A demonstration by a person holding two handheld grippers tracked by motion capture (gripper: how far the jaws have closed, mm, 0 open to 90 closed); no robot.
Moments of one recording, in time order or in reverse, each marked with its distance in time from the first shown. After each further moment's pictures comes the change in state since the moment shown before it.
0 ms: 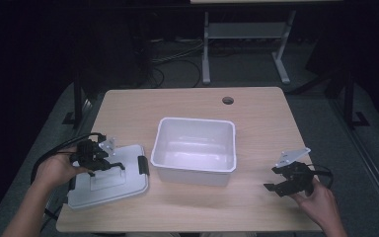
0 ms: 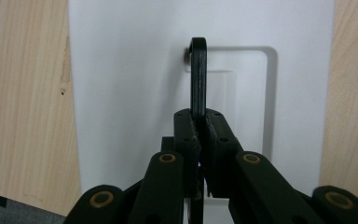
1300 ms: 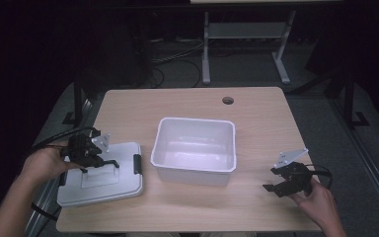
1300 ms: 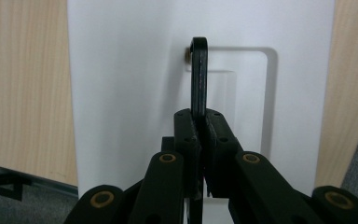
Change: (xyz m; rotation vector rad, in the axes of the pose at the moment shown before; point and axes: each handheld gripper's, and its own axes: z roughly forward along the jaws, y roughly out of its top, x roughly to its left) left arm -0.006 0.003 -0.045 0.037 -0.002 0.053; right arm 0.001 0.001 0.003 0.010 0.011 -0.009
